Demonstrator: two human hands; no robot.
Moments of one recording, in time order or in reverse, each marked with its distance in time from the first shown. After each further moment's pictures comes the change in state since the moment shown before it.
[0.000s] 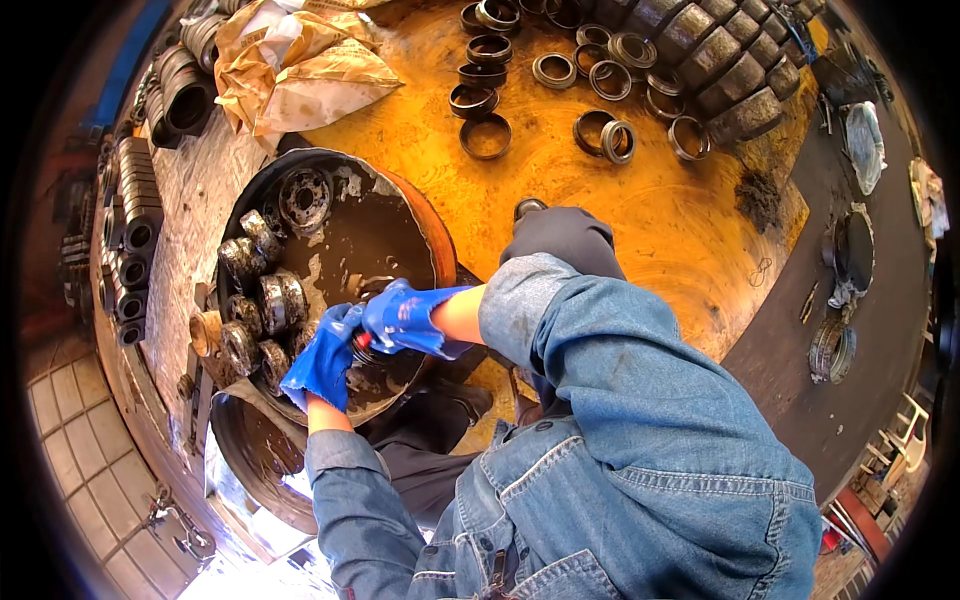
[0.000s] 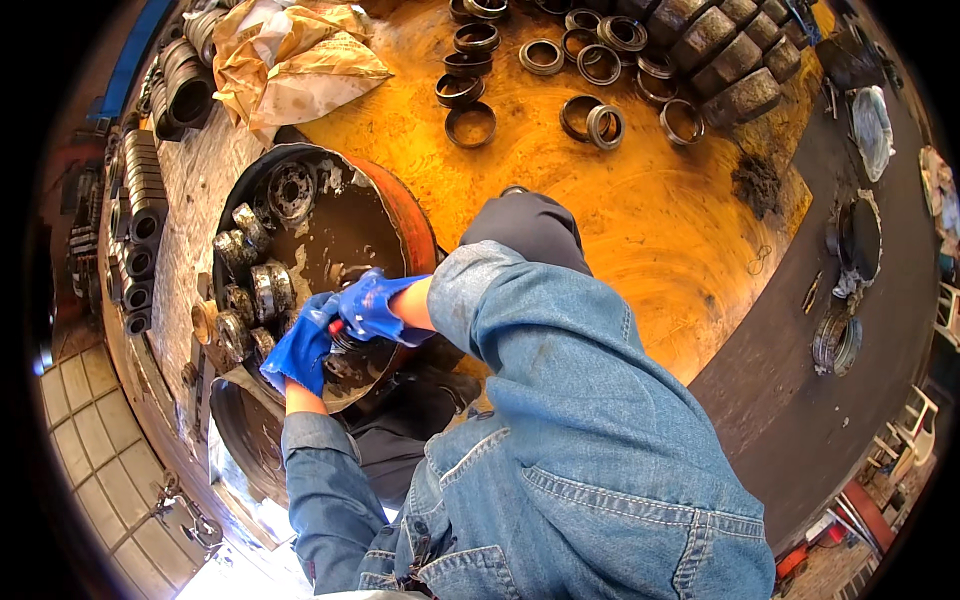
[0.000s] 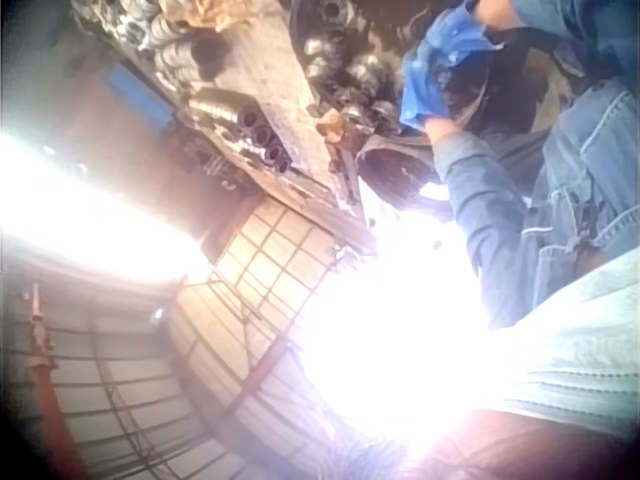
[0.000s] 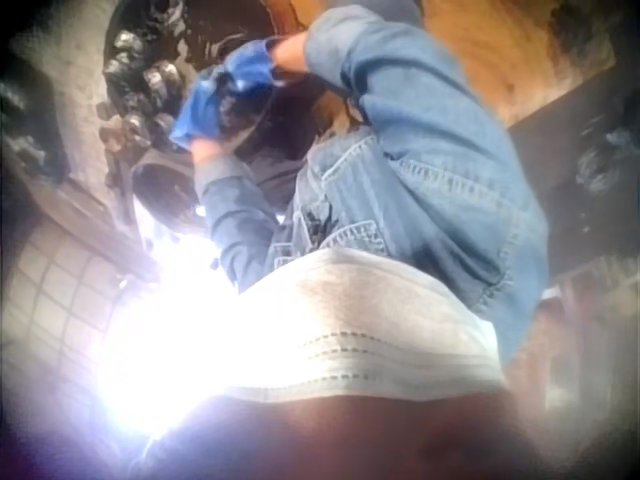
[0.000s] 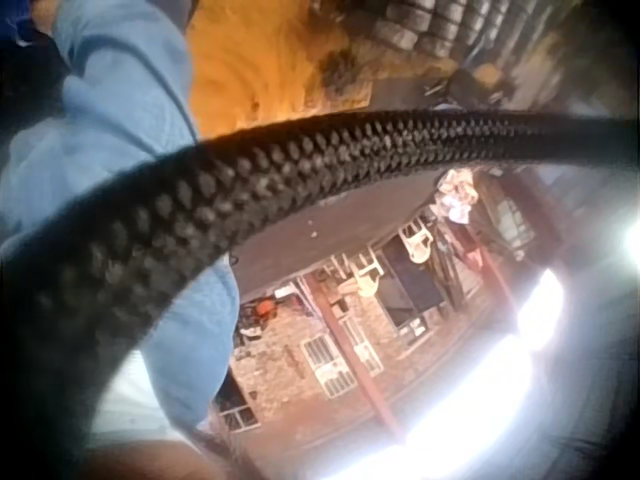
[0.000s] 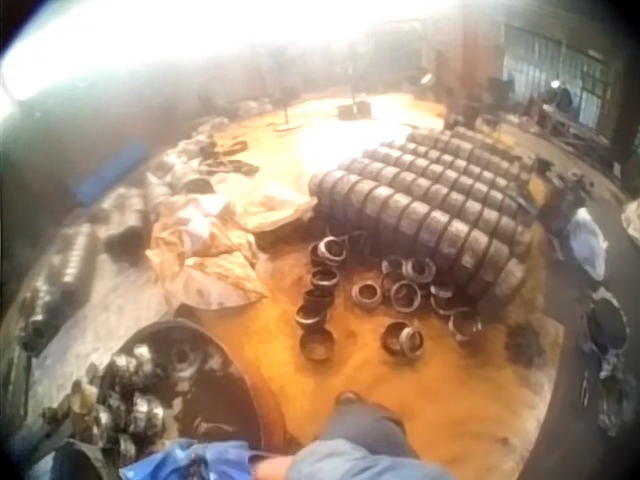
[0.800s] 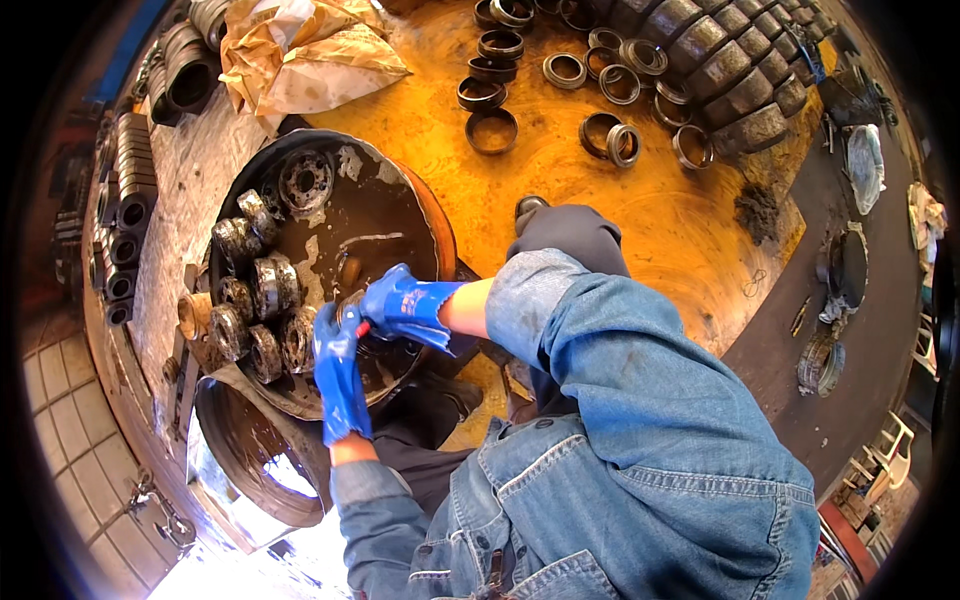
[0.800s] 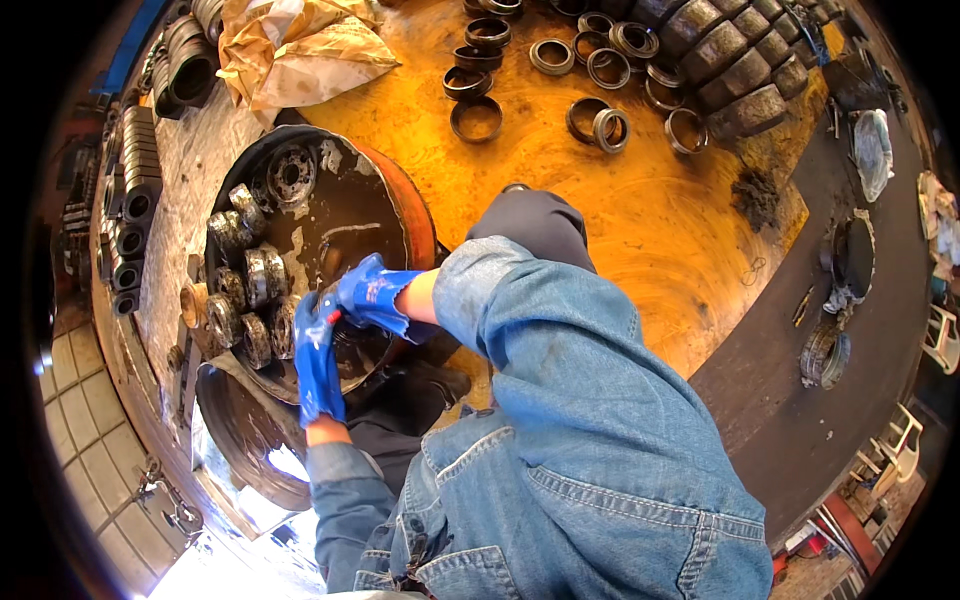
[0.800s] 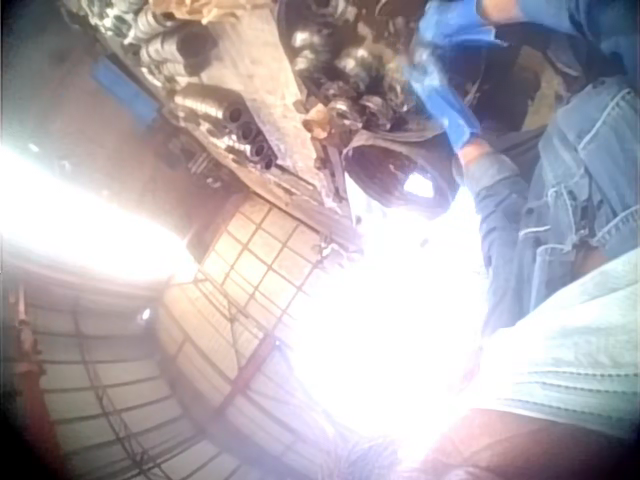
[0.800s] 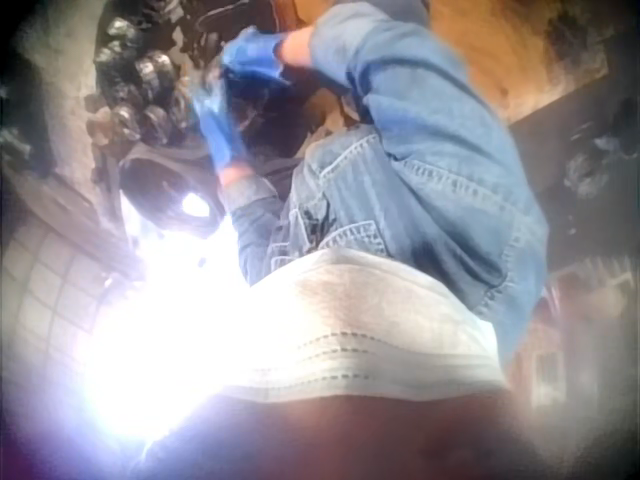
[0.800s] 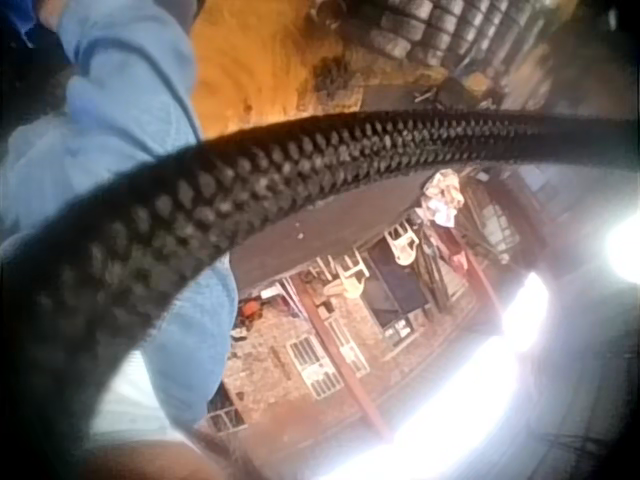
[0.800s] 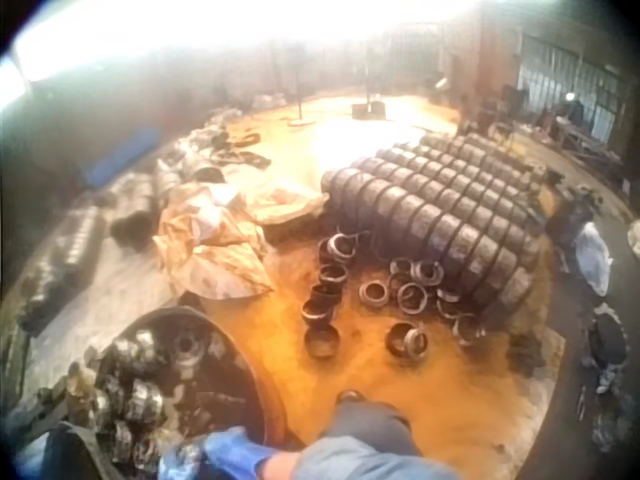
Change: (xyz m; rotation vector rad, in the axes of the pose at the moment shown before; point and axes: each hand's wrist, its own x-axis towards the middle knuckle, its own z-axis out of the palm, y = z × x) left_hand -0.012 -0.029 0.039 0.004 0.421 -0.002; right_hand -0.009 -0.011 -0.035 0.038 -0.156 0.086
